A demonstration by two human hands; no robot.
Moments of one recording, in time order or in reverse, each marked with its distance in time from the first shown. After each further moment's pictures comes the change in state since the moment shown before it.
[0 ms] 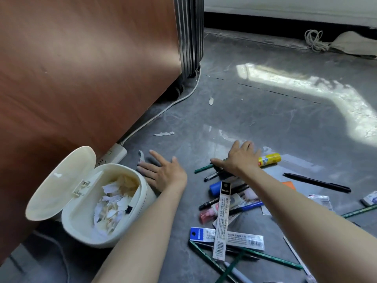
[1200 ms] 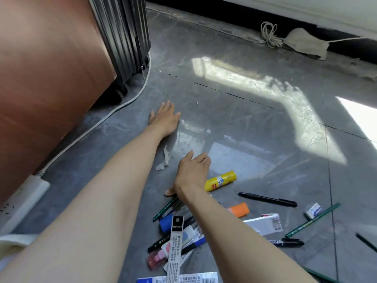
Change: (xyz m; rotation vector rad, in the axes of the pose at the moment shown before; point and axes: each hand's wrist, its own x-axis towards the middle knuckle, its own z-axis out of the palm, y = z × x) left_hand 0.093 0.216 0.033 0.257 -0.330 0.828; right_hand 0.010 -0.017 -0.037 -0.093 -0.152 0.015
